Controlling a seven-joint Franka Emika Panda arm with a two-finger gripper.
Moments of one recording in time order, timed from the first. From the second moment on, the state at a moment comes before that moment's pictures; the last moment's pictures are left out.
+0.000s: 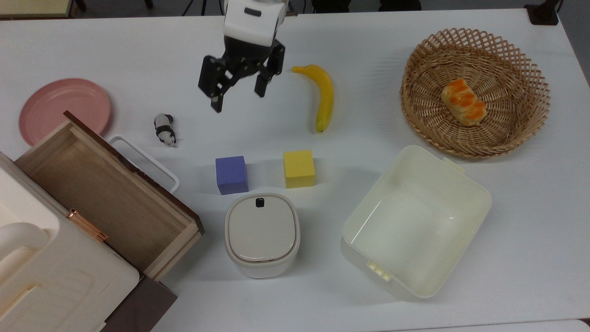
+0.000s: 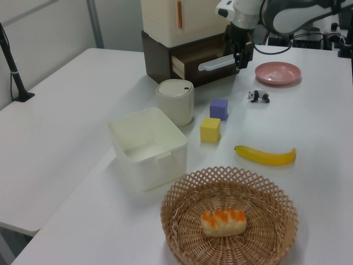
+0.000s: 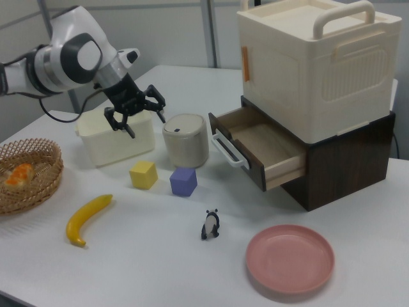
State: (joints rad) arm 0.16 0.08 -0.05 -1.80 -0.29 2.13 -0.44
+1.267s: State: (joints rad) arm 0.10 0.03 -0.07 -1.71 -0.05 1.76 0.02
